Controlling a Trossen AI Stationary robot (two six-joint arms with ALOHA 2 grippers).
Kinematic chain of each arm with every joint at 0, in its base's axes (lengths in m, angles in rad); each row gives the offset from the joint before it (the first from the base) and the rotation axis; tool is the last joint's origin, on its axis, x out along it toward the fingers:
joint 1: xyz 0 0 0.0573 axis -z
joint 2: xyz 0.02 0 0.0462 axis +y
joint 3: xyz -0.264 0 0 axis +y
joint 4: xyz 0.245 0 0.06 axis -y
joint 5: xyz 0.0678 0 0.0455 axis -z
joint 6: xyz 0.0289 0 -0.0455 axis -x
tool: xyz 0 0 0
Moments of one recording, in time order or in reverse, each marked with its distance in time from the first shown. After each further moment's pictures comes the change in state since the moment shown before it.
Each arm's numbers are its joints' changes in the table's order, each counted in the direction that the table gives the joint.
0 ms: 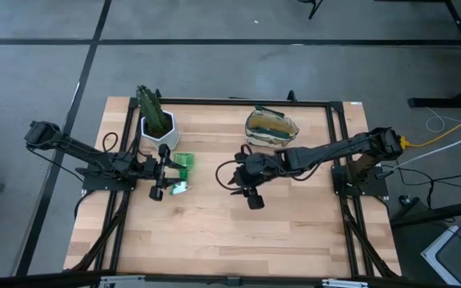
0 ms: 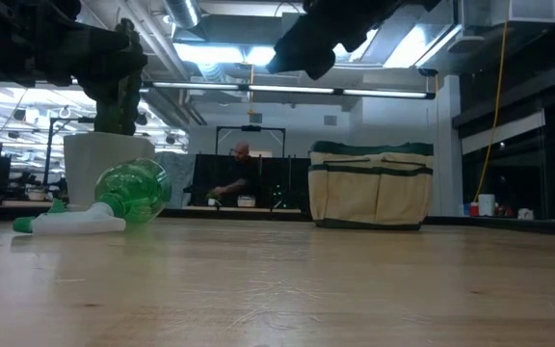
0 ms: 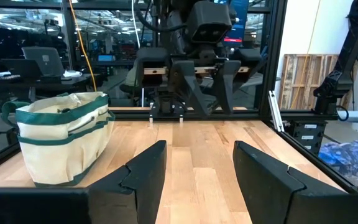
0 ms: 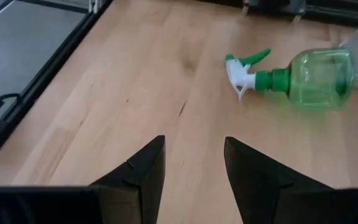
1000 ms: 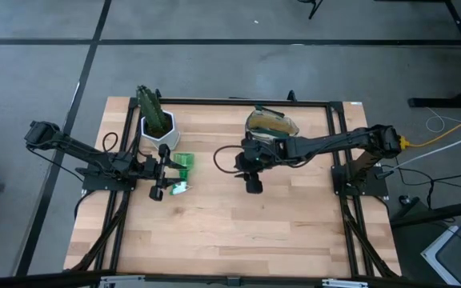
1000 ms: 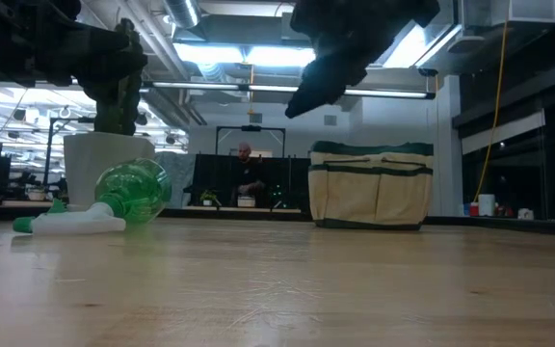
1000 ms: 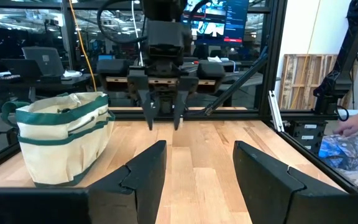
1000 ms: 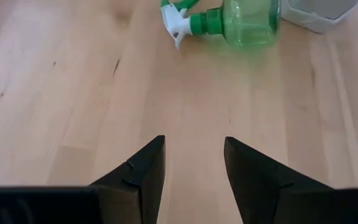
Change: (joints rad) left arm 0.000 0.000 0.000 0.000 0.000 0.000; right arm 0.115 0.000 0.000 -0.143 0.083 0.003
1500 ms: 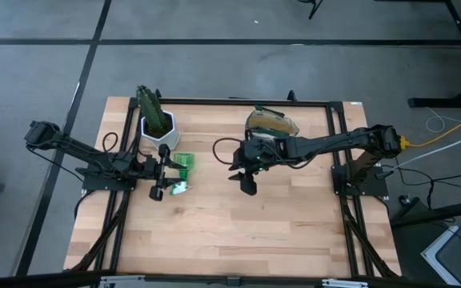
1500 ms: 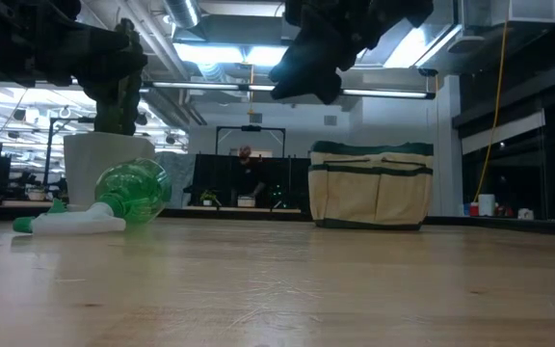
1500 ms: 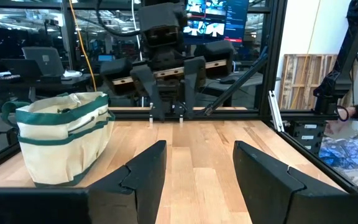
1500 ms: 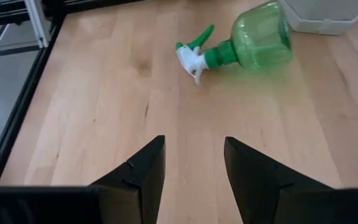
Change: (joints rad) left arm 0.000 0.000 0.000 0.000 0.000 0.000; right arm 0.000 0.000 0.000 0.121 -0.081 -0.246
